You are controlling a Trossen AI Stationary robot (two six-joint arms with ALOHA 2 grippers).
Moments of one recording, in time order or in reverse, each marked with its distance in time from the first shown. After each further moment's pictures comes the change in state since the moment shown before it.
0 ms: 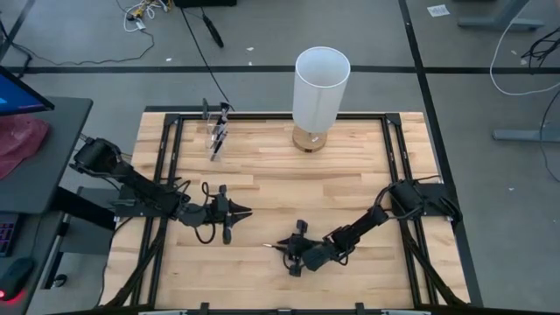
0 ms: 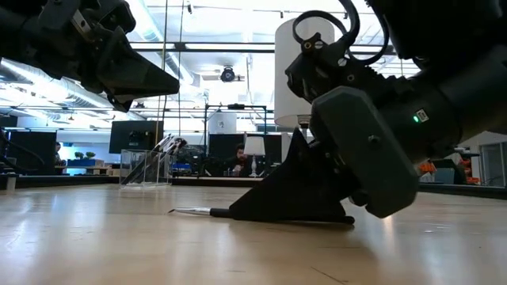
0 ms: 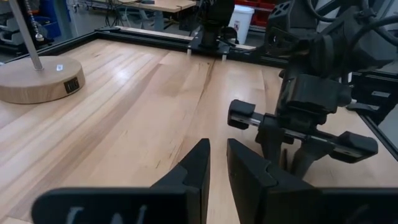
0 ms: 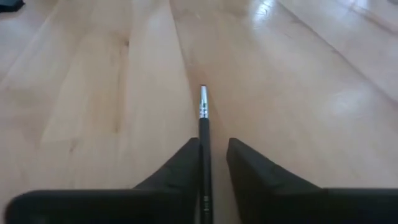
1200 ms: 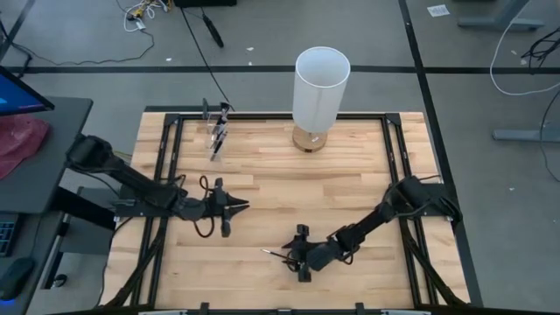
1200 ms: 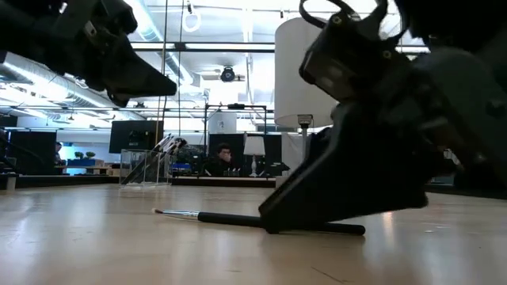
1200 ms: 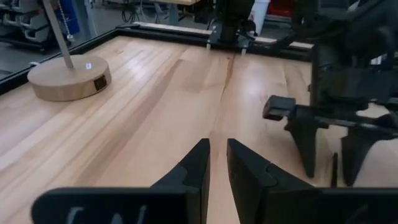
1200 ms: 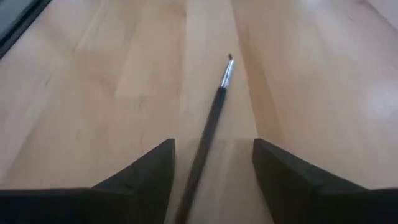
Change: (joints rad) left arm 0.047 -0.138 0.000 -0.193 -0.001 0.010; right arm 0.033 -0.123 -0.020 -0.045 -0.201 -0.080
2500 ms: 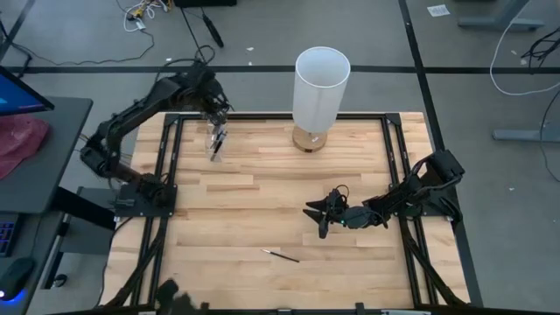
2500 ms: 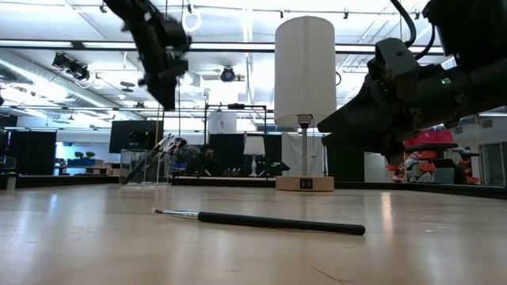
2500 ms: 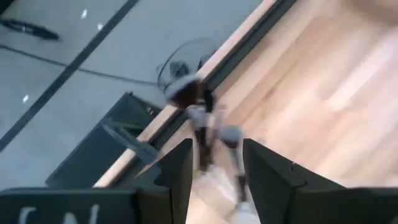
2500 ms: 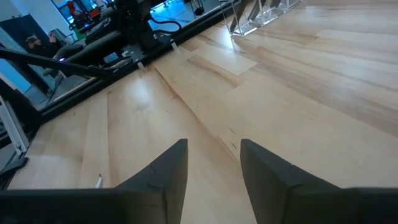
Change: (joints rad) left arm 1.324 0.252 1.010 -1.455 0.539 0.495; right arm -0.122 -0.369 -0.571 0.513 0.262 0.314
